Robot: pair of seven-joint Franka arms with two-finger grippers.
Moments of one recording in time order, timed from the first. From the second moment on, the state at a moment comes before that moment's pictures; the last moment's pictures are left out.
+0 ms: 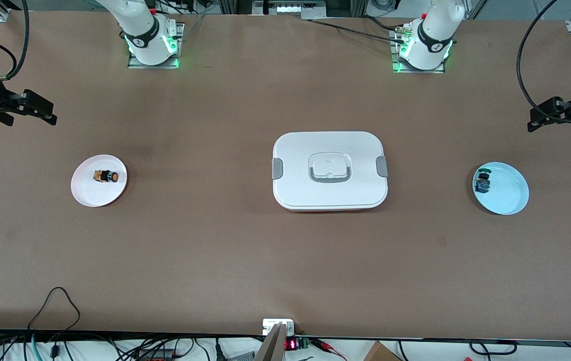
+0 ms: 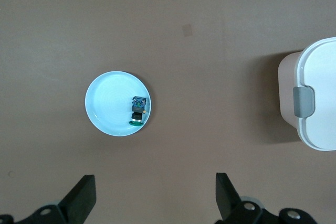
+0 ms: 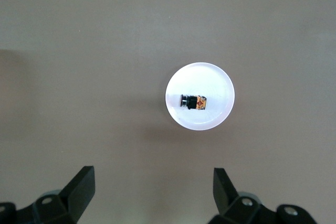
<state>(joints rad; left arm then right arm) 0.05 0.02 0.01 -1.60 0.03 1.57 0.17 0.07 -0.03 -0.08 -1.69 -0.01 1.63 -0.04</state>
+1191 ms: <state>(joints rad) 0.06 0.02 0.01 -1.60 0.03 1.57 0.17 0.07 0.07 -0.10 -1.69 -0.04 1.63 -0.04</state>
